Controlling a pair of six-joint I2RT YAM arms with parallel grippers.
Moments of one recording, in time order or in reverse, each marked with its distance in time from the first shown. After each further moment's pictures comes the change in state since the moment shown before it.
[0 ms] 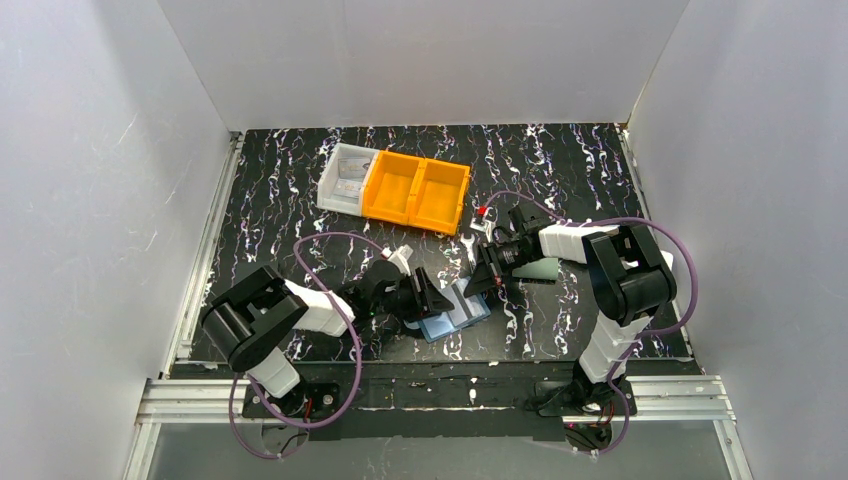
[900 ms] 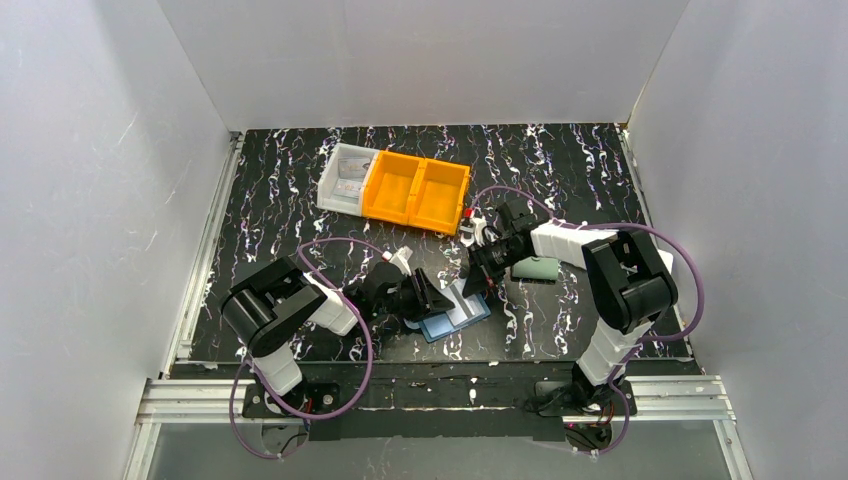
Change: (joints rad) left arm 0.002 0.115 -0.009 0.163 -0.006 -0.087; right arm 0.087 -0.039 0.040 -0.043 0.252 -0.028
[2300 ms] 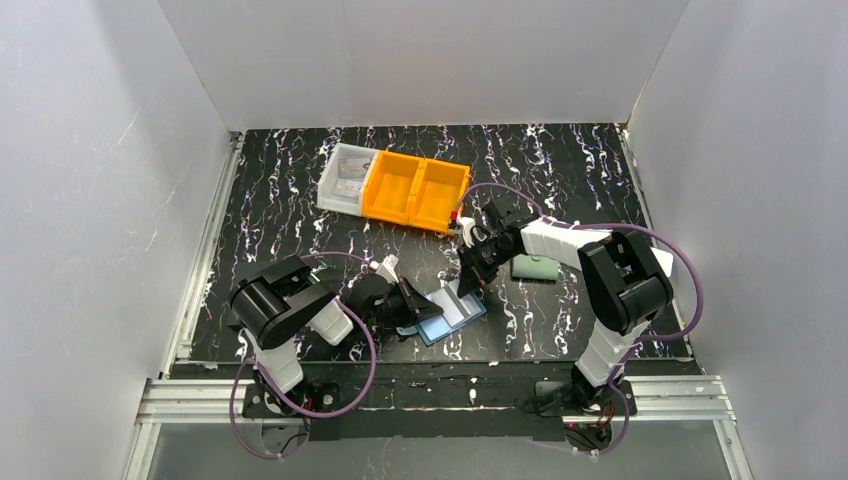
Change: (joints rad) left arm 0.027 0.059 -0.135 0.250 -0.027 -0.083; right arm 0.070 0.006 0.072 -0.076 0.112 -0.050
